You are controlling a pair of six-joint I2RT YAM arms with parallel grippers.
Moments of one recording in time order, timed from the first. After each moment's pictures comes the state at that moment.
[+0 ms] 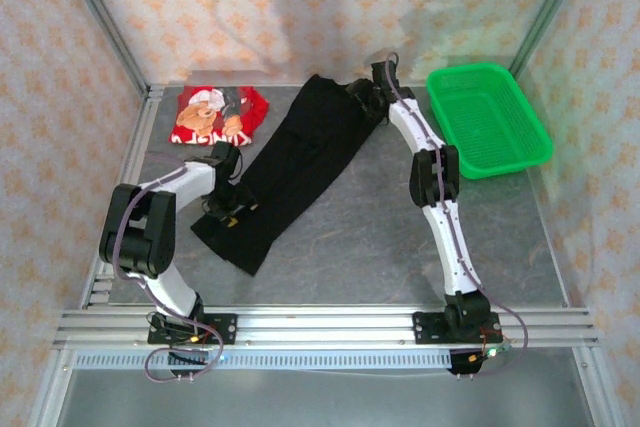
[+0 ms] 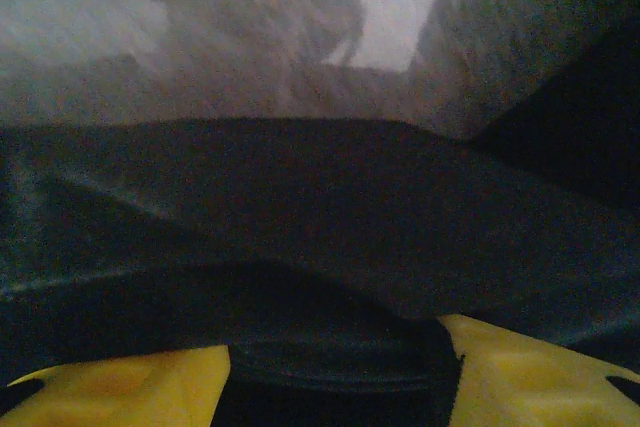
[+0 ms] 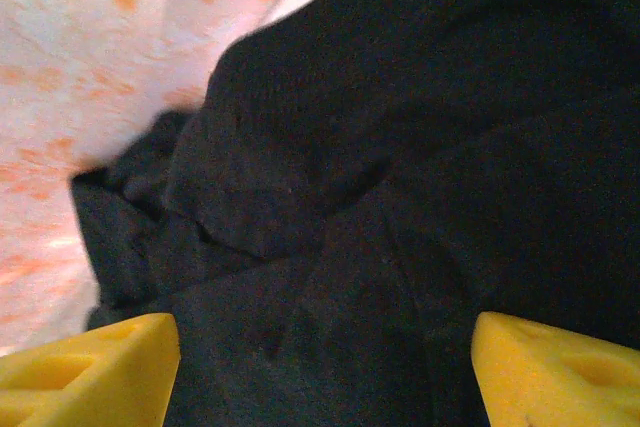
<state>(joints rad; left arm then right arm) -0.14 1.69 0.96 -0.73 0.17 -0.86 0.24 2.78 2.61 -0.58 -0.22 1.01</state>
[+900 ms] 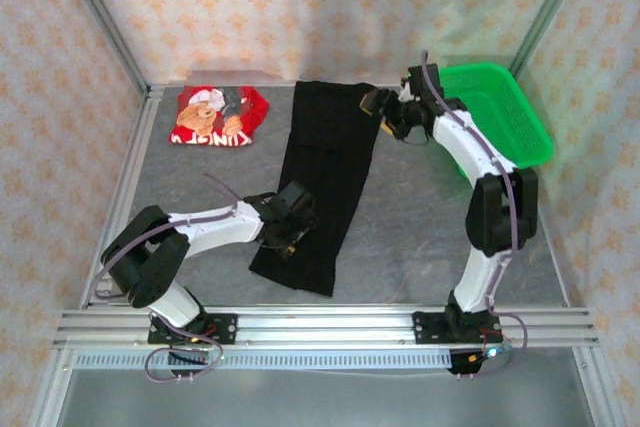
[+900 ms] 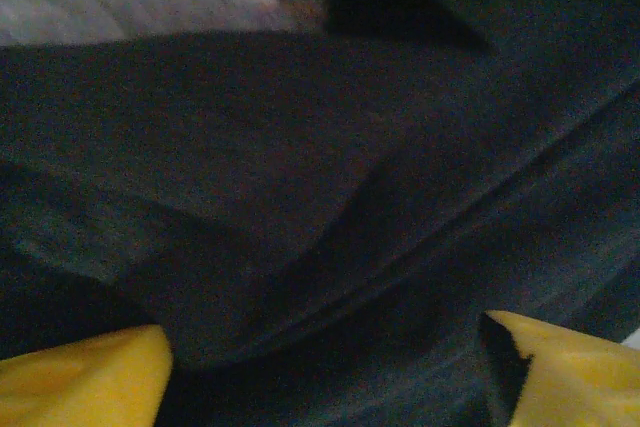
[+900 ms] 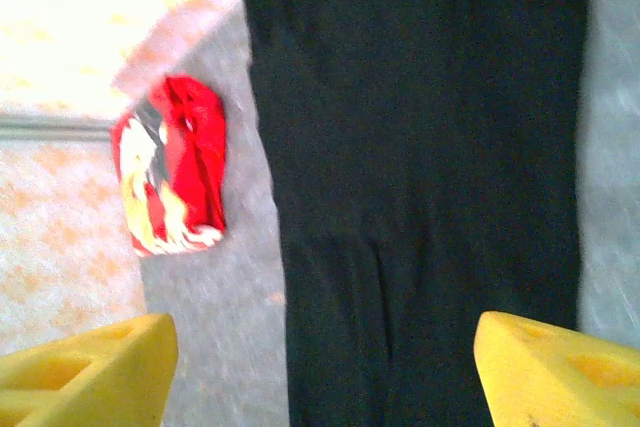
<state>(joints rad) -0.74 1.57 0.84 -0.45 0.03 -1.62 0.22 1.80 1.52 -0.54 -0.45 0.79</state>
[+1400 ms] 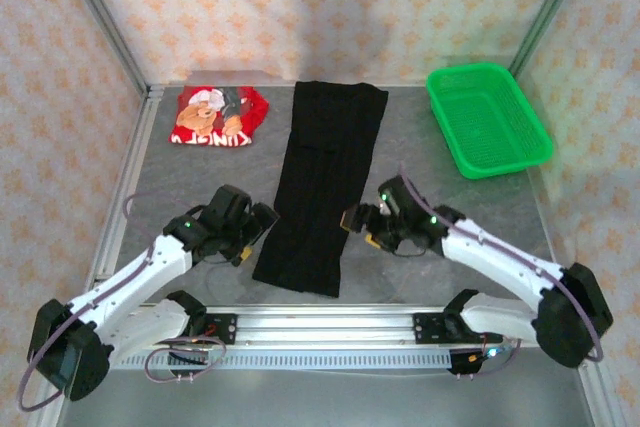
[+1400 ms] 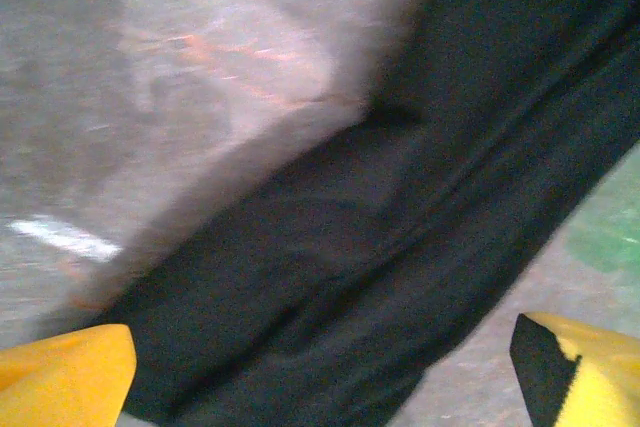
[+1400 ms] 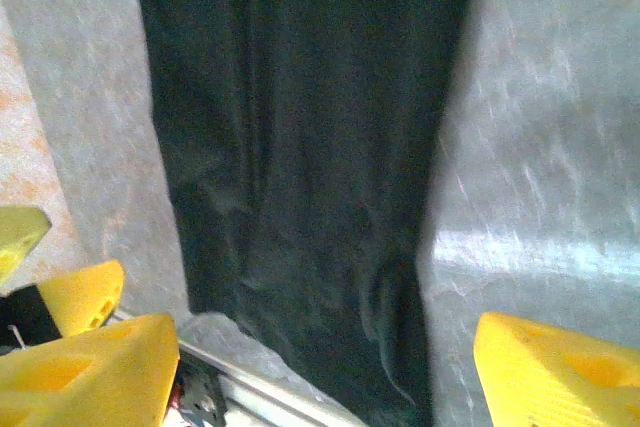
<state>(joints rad) -0.49 0.95 0.58 -0.68 0.11 -1.33 0.72 1.10 0.64 -0.44 -0.29 1.10</state>
